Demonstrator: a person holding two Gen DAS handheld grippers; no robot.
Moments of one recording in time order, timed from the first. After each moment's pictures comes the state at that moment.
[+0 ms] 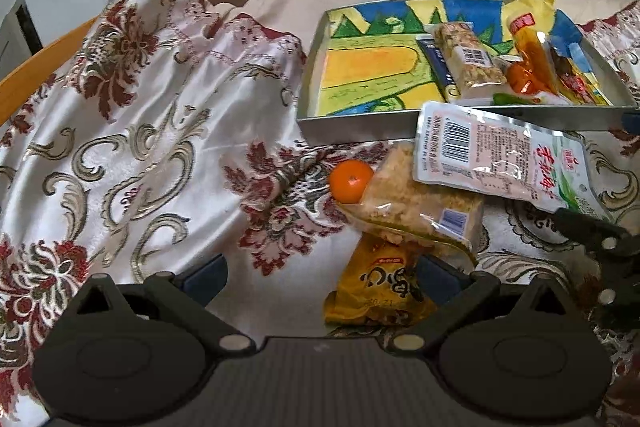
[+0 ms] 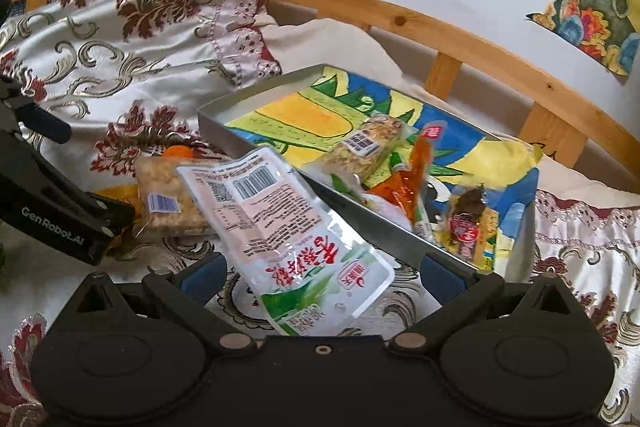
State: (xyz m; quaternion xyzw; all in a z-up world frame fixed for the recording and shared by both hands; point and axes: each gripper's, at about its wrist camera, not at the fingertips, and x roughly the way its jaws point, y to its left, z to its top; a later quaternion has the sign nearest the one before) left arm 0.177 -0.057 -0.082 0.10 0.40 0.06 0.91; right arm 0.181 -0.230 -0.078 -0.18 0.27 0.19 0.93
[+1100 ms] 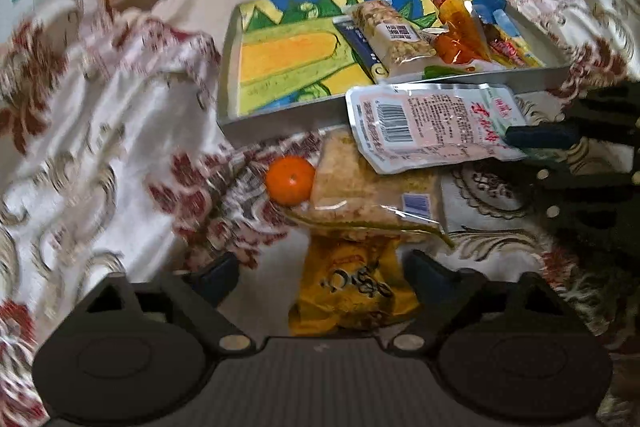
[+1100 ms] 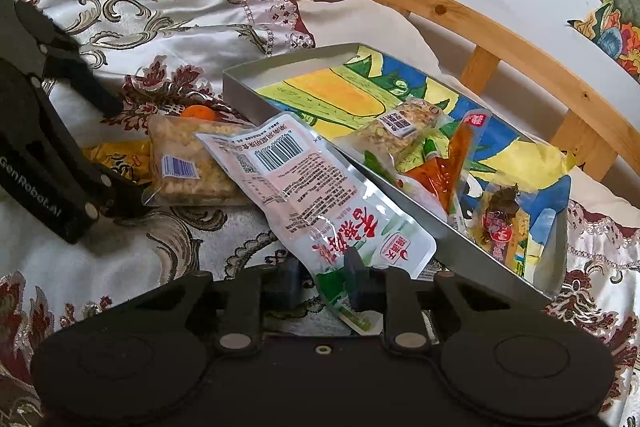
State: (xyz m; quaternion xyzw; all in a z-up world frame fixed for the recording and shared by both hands) left arm 0.192 -0.047 -0.091 0.11 0.43 -0.09 0.89; right arm 0.190 -0.219 -0.100 -0.23 0.28 0.22 0.91
